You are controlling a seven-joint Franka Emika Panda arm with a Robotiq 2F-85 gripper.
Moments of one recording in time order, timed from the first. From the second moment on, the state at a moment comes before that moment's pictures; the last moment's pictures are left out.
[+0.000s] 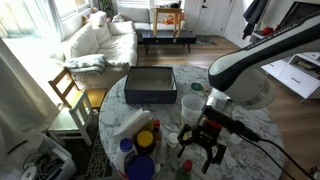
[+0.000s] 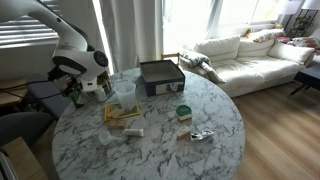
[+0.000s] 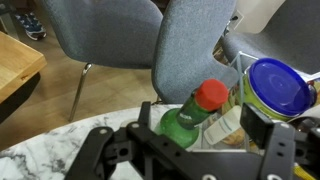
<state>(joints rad) 0.07 0.13 0.05 -2.39 1.08 2.02 0.36</state>
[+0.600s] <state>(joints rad) 0.07 0.21 0.05 -2.33 1.09 1.93 0.45</state>
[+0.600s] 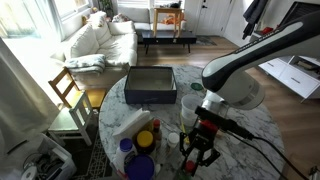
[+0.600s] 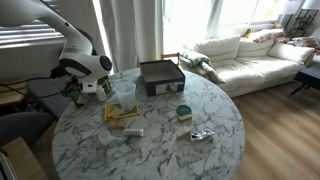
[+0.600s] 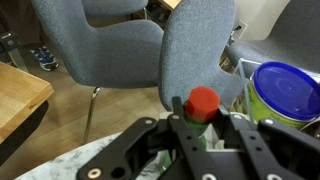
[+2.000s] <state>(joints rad) 0.01 0.10 -0.03 -2.24 0.71 1.65 0.42</state>
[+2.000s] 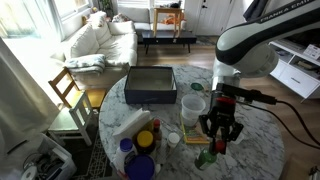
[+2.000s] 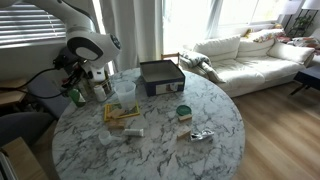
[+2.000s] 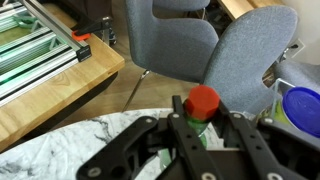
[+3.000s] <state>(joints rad) -0.05 0.14 -0.08 -1.82 0.59 1.27 0.49</state>
